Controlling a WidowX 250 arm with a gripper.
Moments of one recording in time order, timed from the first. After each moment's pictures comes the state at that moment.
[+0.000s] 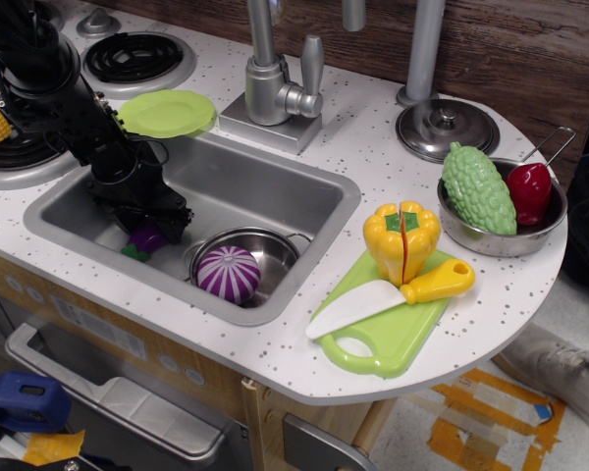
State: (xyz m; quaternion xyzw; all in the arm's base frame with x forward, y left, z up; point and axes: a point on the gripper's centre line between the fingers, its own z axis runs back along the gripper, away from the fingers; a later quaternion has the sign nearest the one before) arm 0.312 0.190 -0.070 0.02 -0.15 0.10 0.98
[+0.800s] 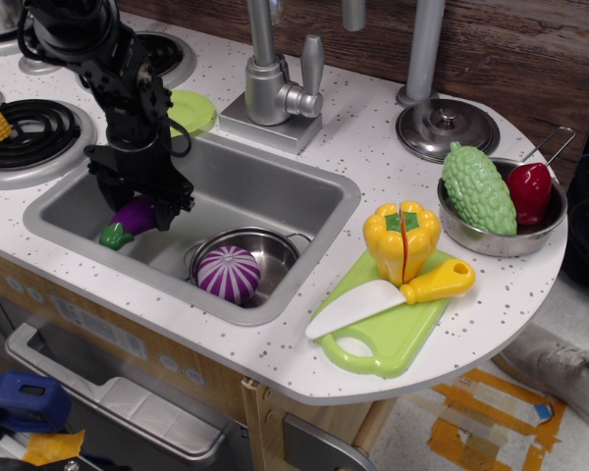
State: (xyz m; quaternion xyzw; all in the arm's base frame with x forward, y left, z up) arm 0.315 0.185 -0.022 0.12 -0.10 0.05 0.99
